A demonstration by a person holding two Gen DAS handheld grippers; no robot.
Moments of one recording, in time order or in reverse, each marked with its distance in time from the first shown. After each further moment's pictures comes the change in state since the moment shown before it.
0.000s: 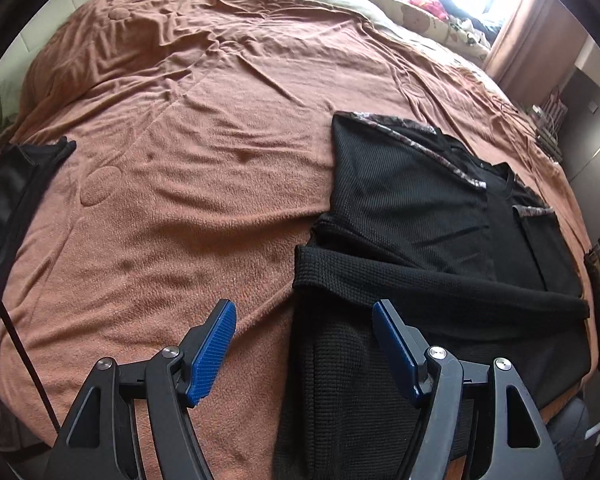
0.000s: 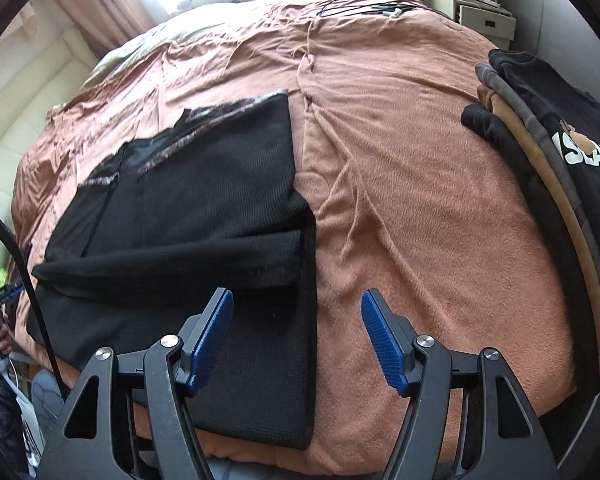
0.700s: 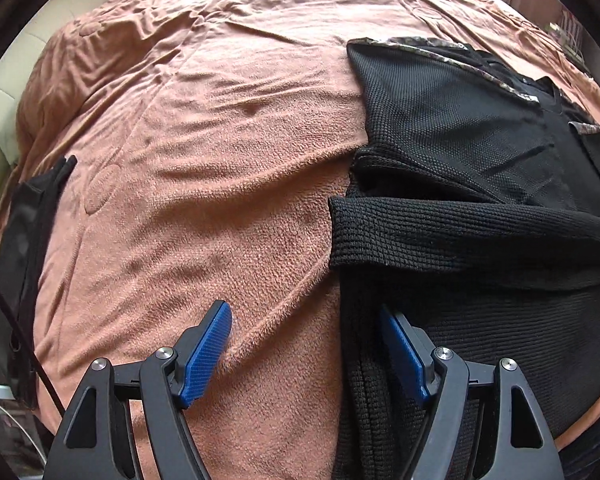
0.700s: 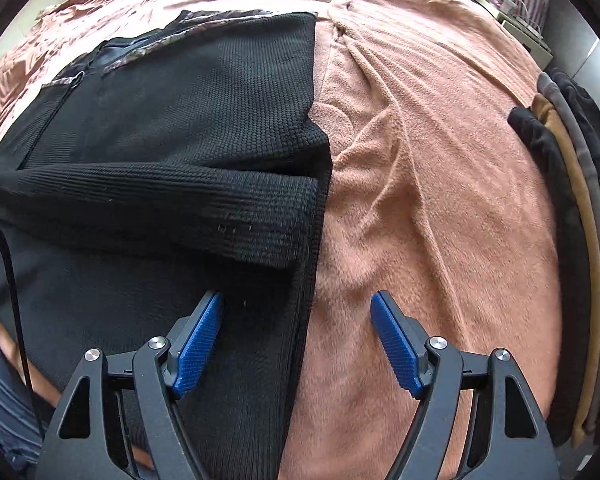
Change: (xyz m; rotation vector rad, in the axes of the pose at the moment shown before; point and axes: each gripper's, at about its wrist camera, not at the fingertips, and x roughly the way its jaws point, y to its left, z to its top) left arm 0.052 -0.005 -0.004 0.181 0.134 0.224; right arm 0.082 0.034 0.010 -0.207 0.158 -0.184
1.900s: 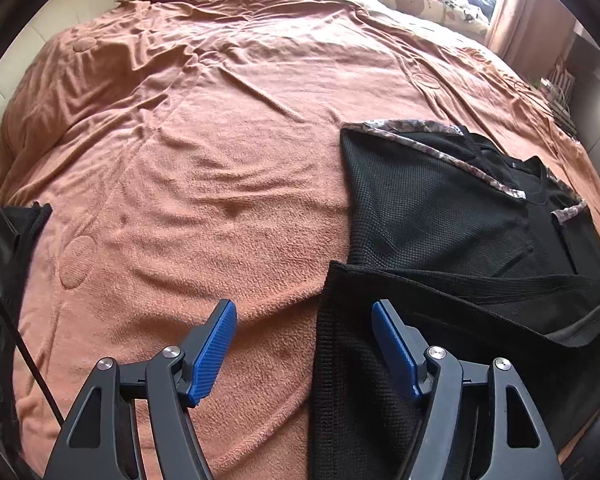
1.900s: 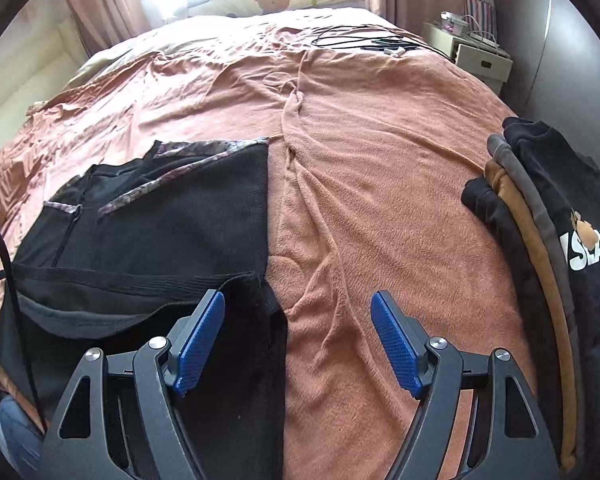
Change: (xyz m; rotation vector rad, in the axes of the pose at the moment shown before) left arm -0.006 0.009 0.062 -0.085 -0.128 -0.147; right arm -0.049 -0.048 0.031 0.158 -0.239 0.081
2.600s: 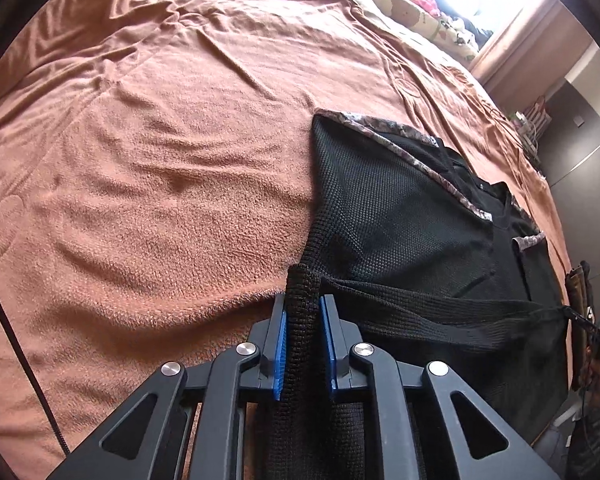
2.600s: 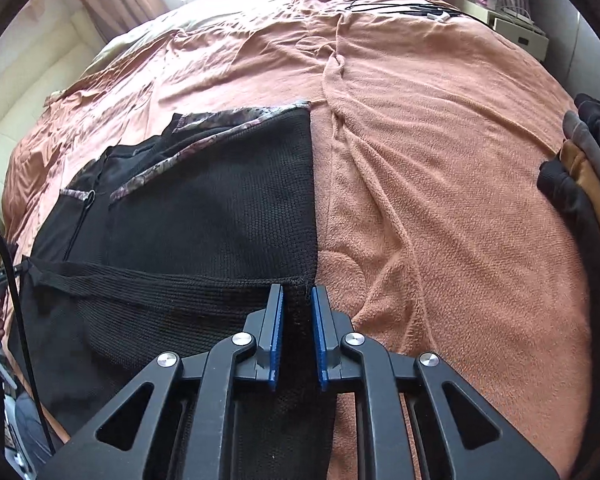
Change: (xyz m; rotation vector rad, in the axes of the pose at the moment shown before) left arm 0.023 0.007 0.000 -0.131 0.029 -0.240; right arm 0.061 0.003 0.012 0.020 0.078 0.110
